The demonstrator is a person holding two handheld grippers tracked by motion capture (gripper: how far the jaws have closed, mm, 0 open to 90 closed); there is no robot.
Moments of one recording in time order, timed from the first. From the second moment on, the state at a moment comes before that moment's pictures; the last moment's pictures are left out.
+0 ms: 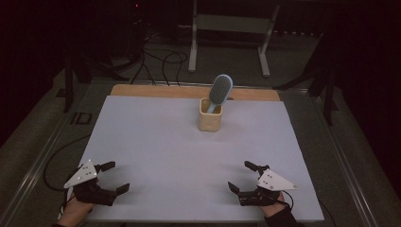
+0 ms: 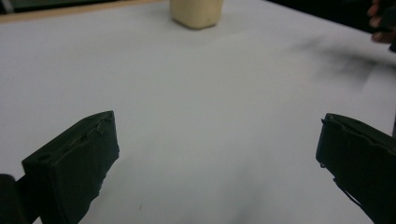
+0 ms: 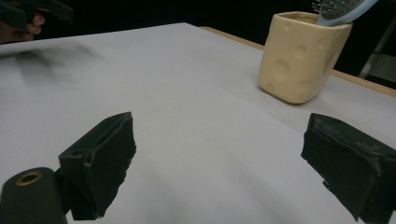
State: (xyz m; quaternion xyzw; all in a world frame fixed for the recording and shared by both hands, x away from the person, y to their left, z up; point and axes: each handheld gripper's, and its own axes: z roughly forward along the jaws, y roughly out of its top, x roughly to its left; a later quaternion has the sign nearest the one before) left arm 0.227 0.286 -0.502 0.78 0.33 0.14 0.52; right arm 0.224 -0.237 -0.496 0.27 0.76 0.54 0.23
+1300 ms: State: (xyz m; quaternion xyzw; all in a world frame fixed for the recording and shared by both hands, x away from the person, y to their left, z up) left arm 0.211 0.297 -0.510 0.75 0.38 0.20 0.50; right arm 0.227 -0.236 -0.497 0.27 0.77 0.54 0.23
